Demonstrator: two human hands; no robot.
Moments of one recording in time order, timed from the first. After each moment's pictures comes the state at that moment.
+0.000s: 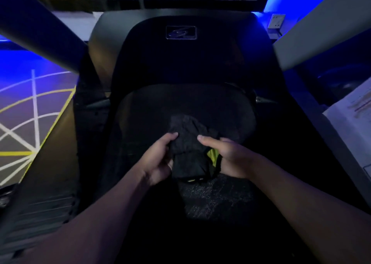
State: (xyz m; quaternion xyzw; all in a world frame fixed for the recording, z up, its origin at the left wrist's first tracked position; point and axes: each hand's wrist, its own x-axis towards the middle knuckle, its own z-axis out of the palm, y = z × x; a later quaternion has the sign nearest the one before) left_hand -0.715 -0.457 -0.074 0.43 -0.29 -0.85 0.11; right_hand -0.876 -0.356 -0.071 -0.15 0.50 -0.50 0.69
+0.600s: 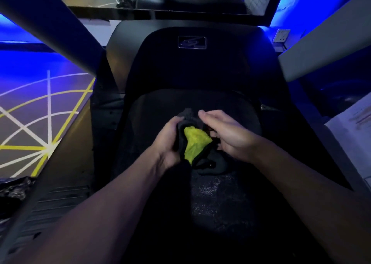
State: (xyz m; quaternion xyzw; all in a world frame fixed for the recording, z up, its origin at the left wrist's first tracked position) left_hand -0.720 -0.464 -0.039 0.36 -0.32 -0.87 0.15; right_hand -0.850 -0.378 -0.009 -0.30 0.62 -0.49 0.54
